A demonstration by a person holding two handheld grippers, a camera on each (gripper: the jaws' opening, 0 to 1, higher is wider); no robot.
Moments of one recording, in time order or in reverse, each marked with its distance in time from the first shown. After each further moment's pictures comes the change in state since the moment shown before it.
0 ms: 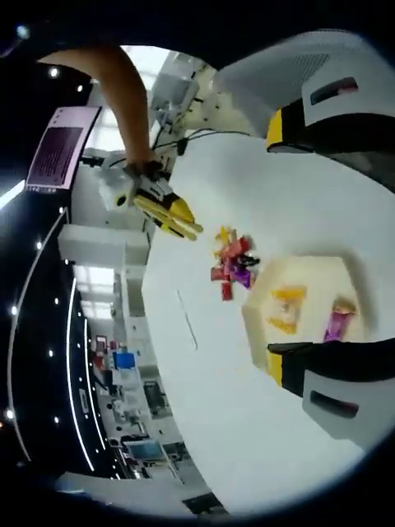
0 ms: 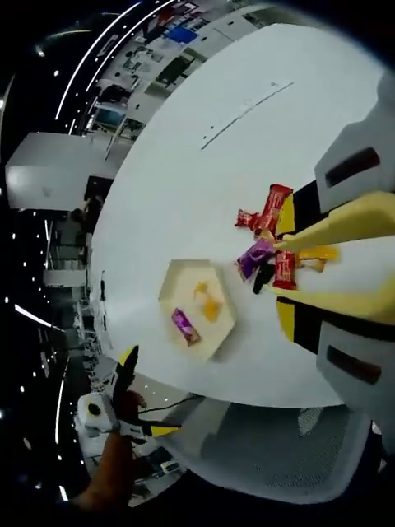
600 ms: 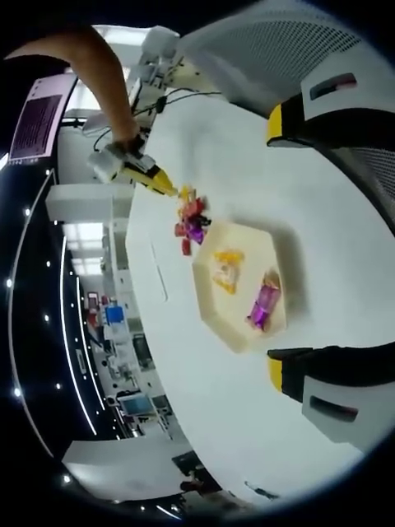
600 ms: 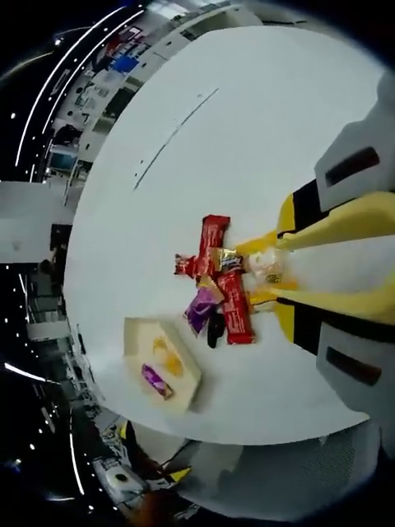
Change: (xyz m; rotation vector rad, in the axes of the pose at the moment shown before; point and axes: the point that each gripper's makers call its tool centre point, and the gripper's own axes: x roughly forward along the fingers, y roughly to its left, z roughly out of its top) left arm -0.061 0.004 -0.098 -0.083 0.067 0.358; right arm 0.022 -0.043 -0.094 0.257 0.183 -0.193
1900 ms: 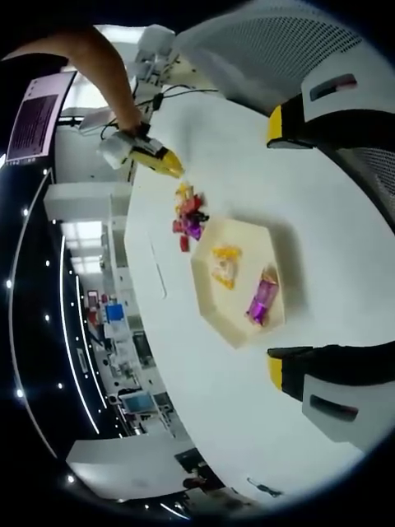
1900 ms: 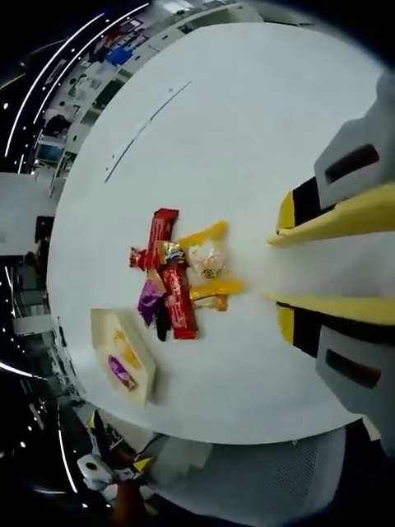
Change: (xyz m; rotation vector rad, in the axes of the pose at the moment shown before) left arm -0.001 0.003 -0.001 0.017 0.003 0.016; right arm -0.014 0.002 -0.060 -0.017 0.080 0.028
